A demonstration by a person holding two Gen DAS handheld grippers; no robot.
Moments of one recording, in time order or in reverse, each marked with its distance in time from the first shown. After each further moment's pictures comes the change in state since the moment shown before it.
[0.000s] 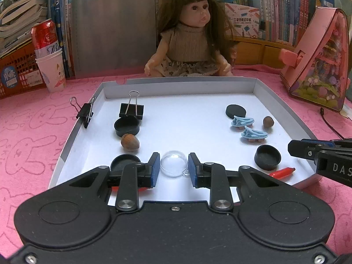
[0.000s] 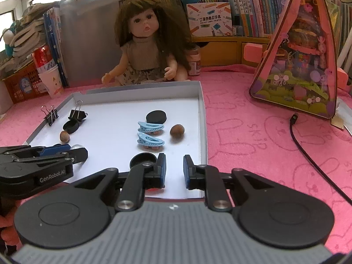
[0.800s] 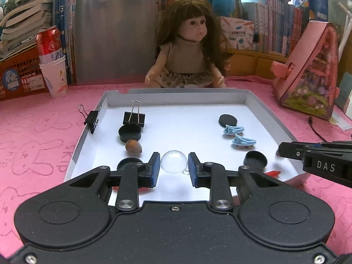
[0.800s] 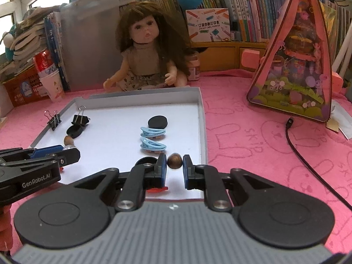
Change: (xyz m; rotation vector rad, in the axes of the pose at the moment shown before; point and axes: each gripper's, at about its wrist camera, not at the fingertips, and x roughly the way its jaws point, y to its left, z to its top) left arm -0.026 0.006 0.002 -0.014 -0.036 -0.030; right arm -0.008 0.003 0.005 -0.001 -0.008 -0.016
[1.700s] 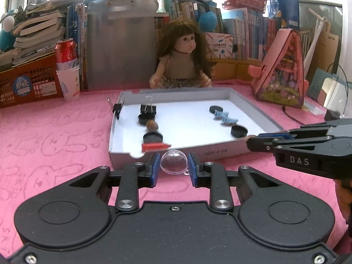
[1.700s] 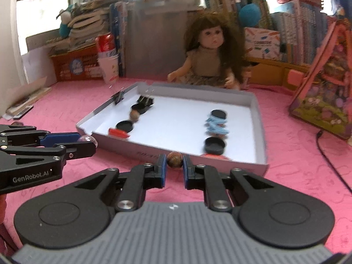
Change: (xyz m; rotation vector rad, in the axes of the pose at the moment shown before) left arm -0.100 0.039 -0.053 0.049 -0.102 -0.087; right arm -0.056 0.058 -0.041 -0.183 -0.064 0.149
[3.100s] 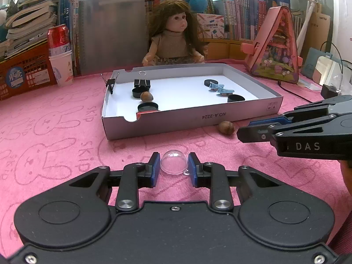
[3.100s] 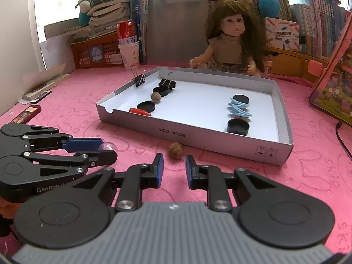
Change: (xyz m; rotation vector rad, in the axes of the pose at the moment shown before) left arm 0.008 0.002 -0.042 0.058 0.061 -0.024; right arm 0.003 0.012 -0.025 -0.041 0.042 0.111
